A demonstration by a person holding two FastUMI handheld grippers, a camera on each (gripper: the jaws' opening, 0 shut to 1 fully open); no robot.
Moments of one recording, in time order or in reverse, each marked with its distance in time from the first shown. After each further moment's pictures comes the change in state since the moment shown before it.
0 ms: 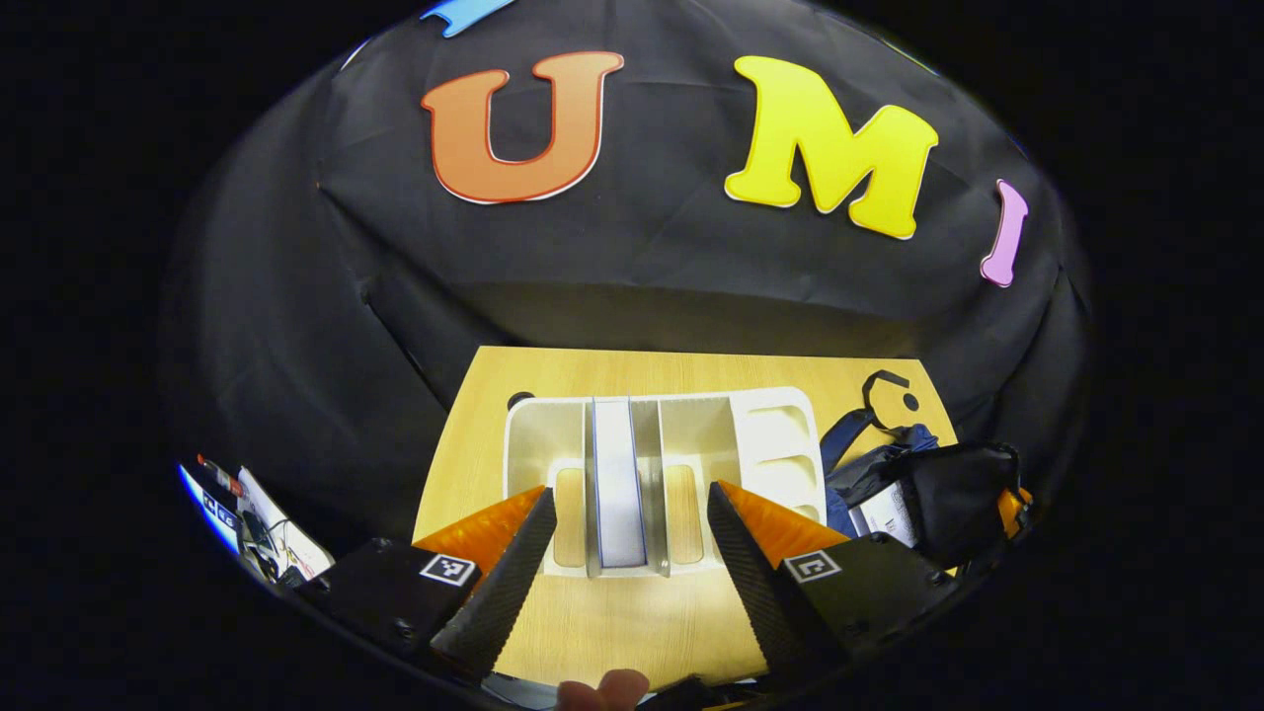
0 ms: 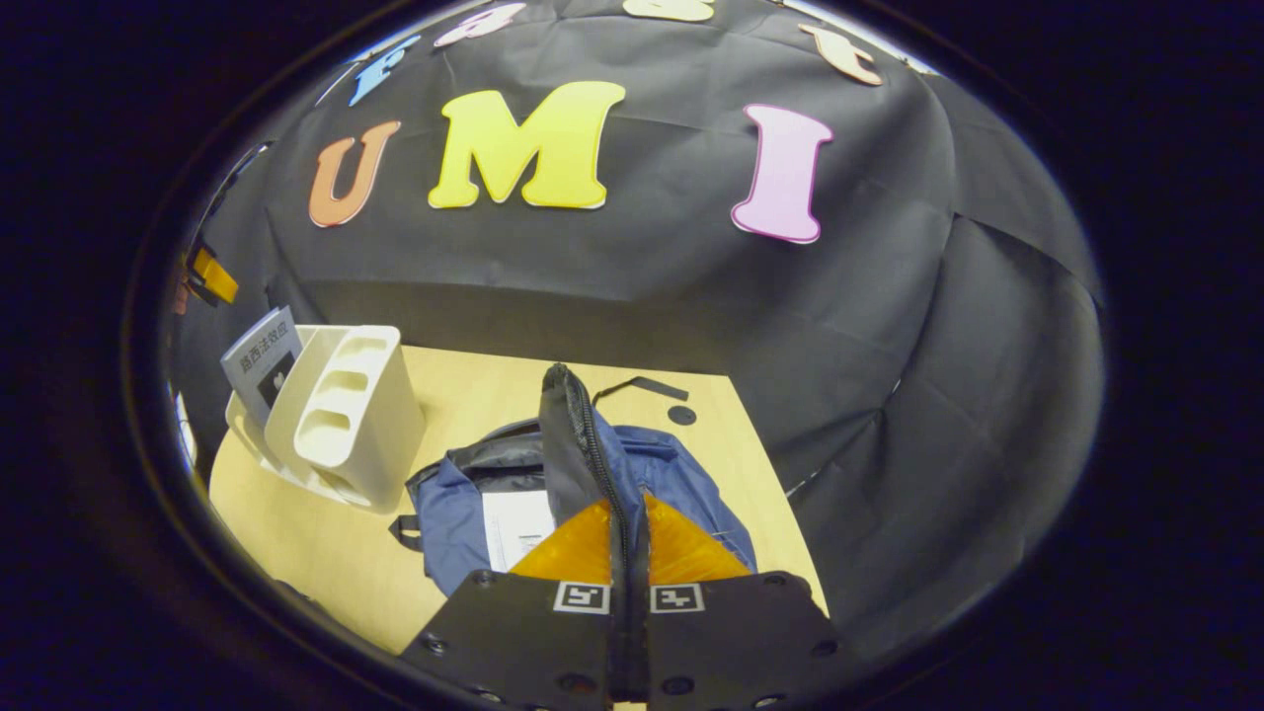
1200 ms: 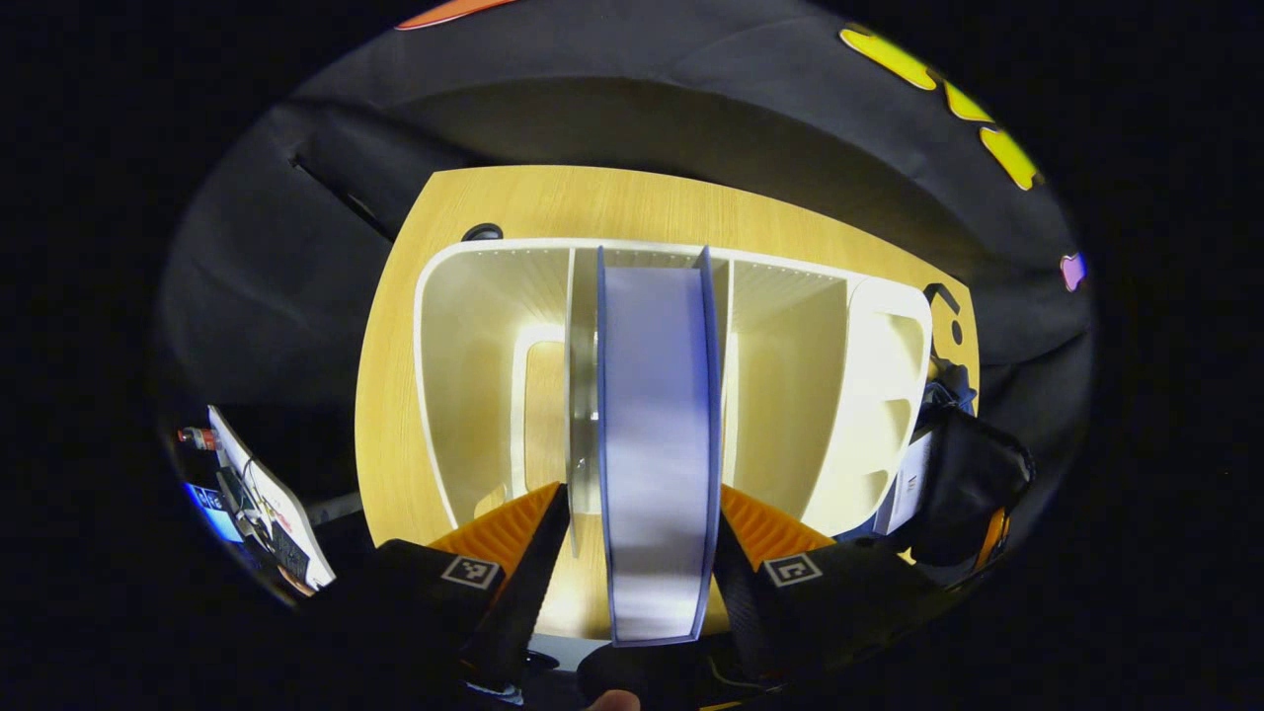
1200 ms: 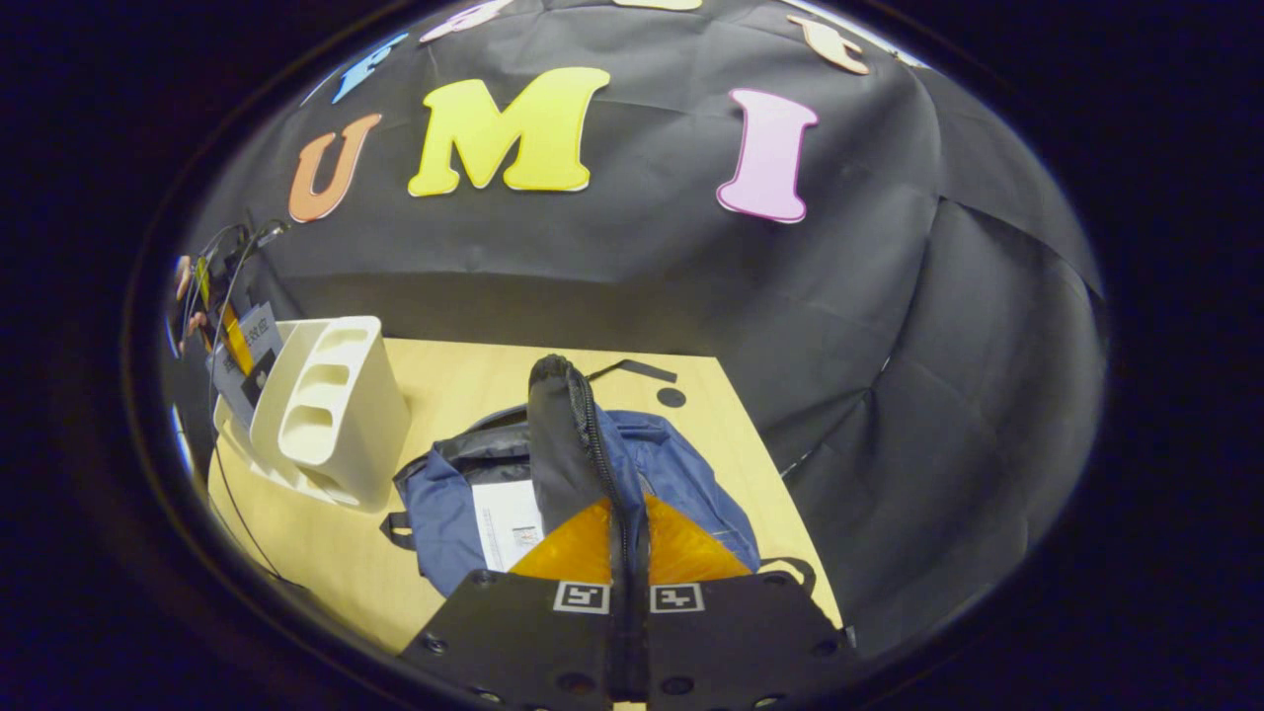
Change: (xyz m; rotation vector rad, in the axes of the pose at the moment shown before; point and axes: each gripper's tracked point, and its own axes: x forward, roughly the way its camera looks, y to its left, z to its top) left arm 0.103 0.017 -0.082 -0.108 0.572 -0.021; right arm 0.009 0.001 -0.013 0.029 0.042 -0.036
